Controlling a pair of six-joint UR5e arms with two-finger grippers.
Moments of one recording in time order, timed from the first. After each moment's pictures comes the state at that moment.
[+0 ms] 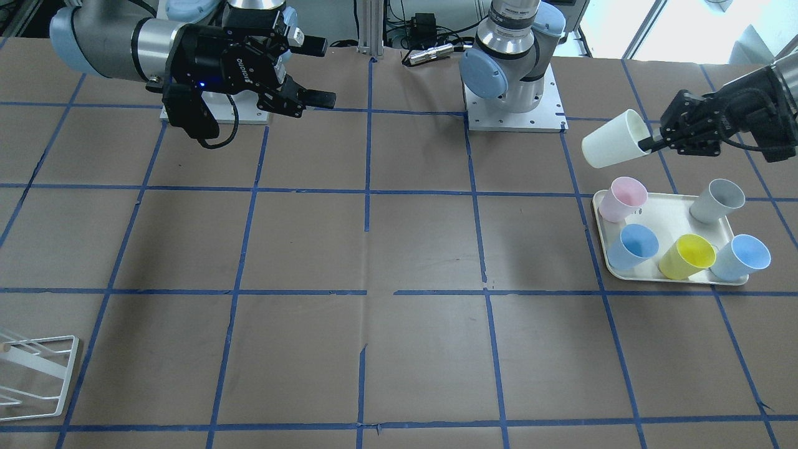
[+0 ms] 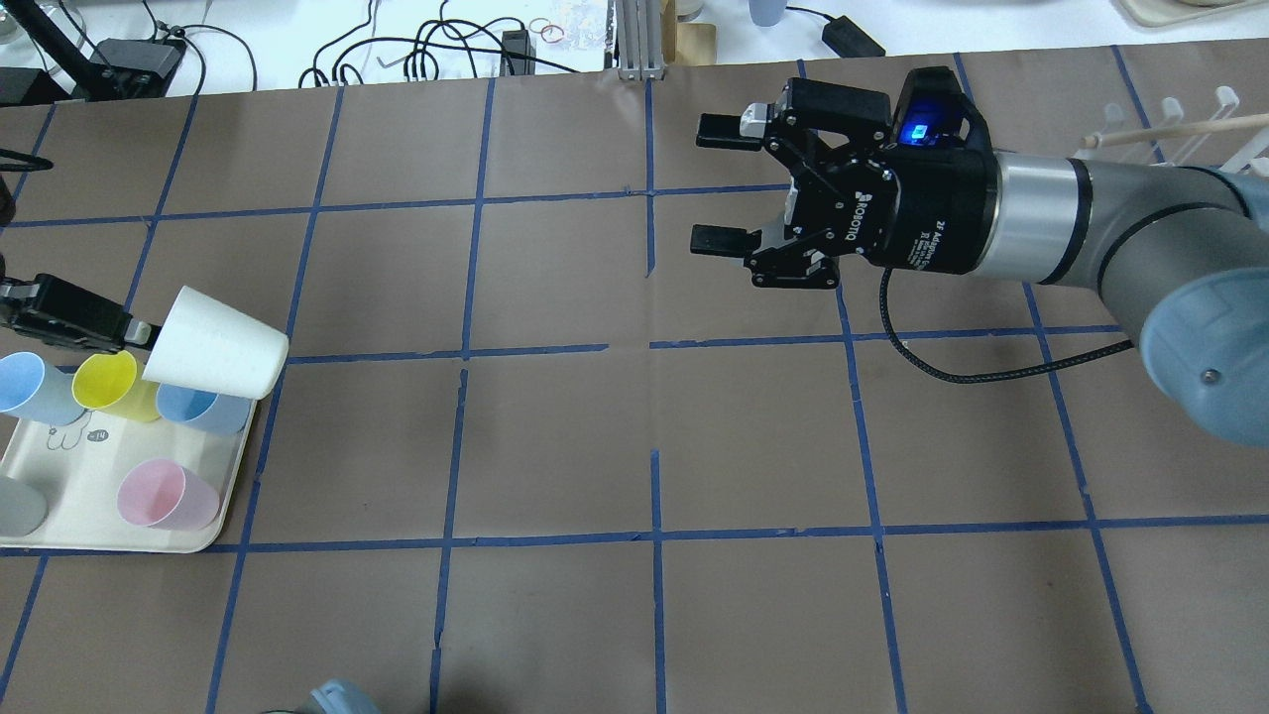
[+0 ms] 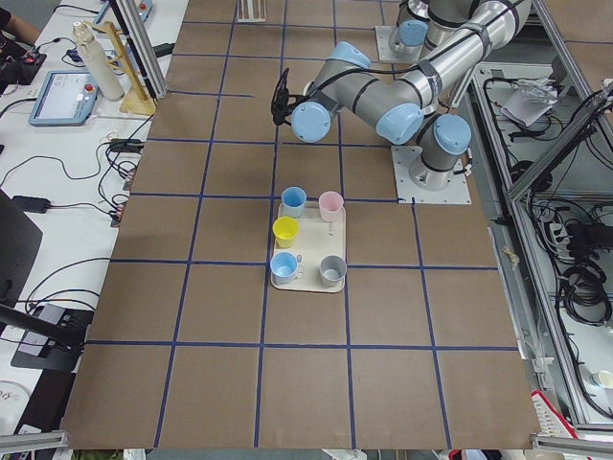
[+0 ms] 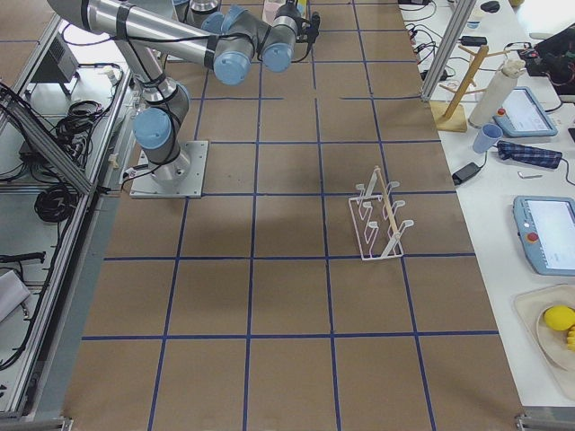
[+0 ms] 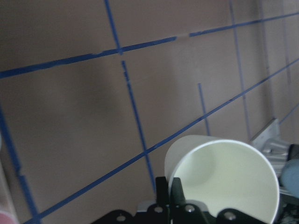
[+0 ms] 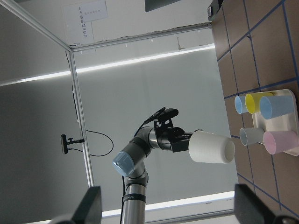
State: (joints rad) left arm -0.85 -1.61 -1.68 -2.32 0.88 1.17; right arm 1.41 -1.75 2.01 -1.33 0.01 -0.36
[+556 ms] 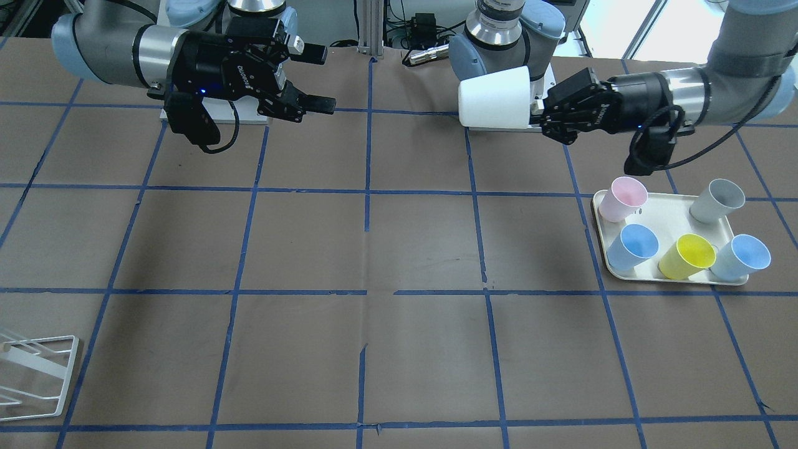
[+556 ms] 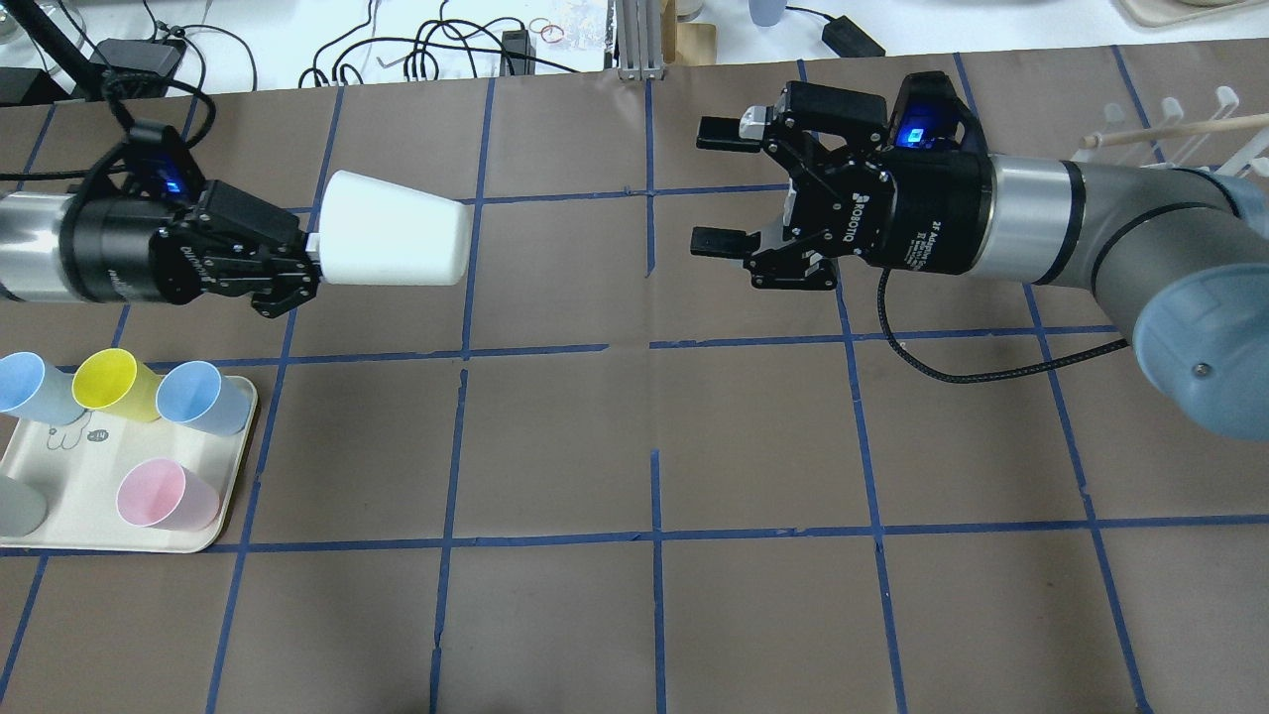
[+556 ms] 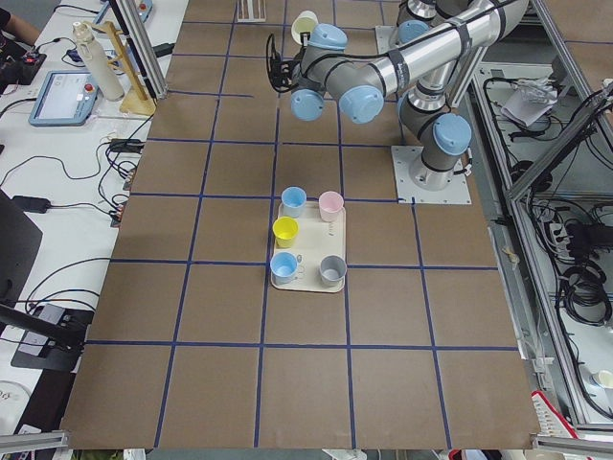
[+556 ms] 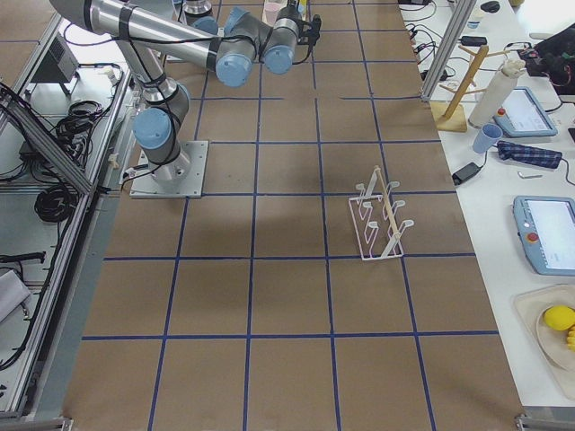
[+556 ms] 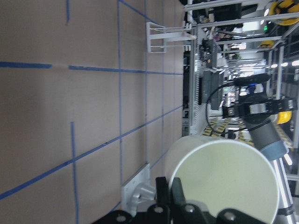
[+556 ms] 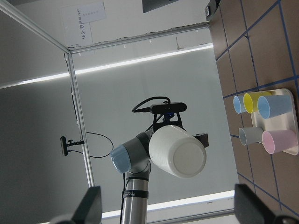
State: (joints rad) left arm -1.12 -1.61 -1.74 -2.60 0.47 1.17; right arm 1.41 -1.73 2.01 -1.33 0.01 -0.36
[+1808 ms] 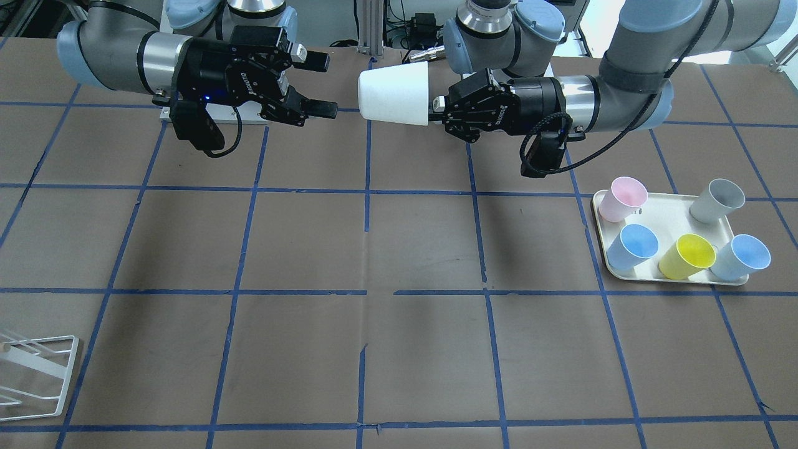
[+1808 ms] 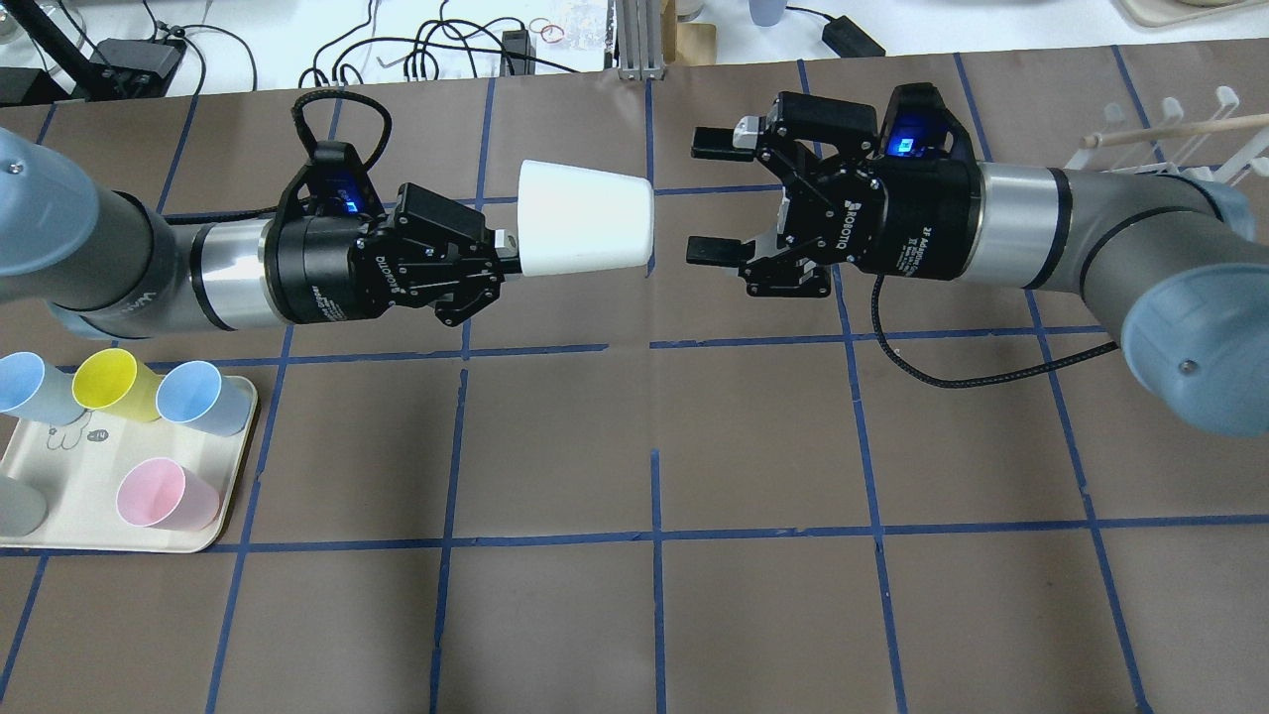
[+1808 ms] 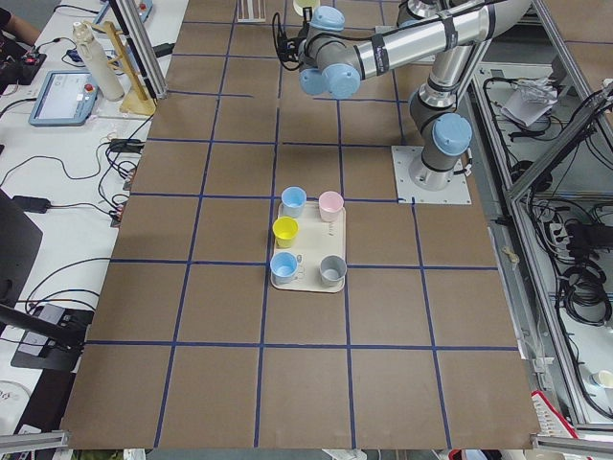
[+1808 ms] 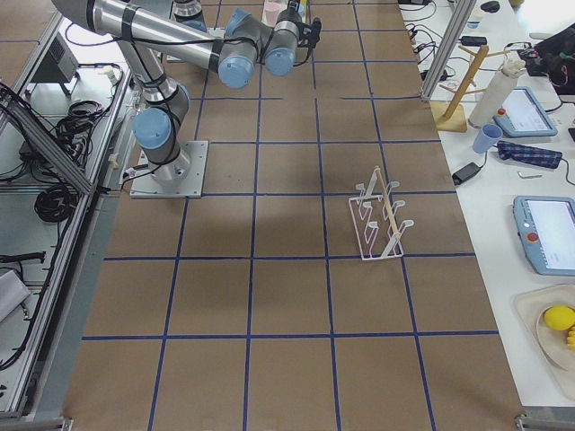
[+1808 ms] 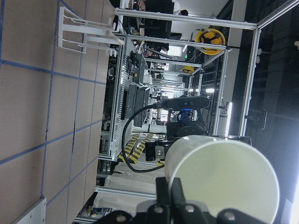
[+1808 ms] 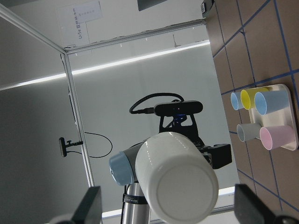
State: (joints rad) left arm -1.36 -1.60 -1.82 -2.65 0.16 1.23; right arm 1.42 -1.71 2.02 -1.32 0.01 -0.36
